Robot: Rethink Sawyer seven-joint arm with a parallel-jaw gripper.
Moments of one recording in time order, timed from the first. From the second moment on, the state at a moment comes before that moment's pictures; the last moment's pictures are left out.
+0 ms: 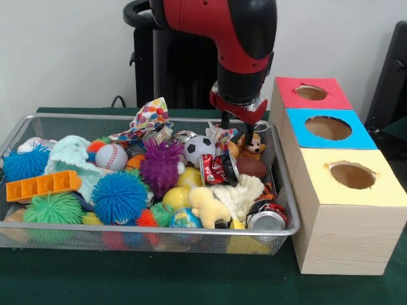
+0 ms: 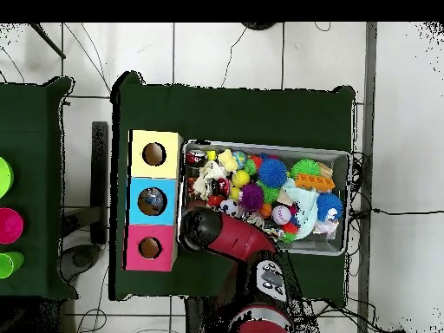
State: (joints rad) arm -0.08 -0.49 -0.14 1.87 0.25 0.46 2.01
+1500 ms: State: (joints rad) arm -0.25 -0.45 -0.14 1.80 0.07 0.44 2.01
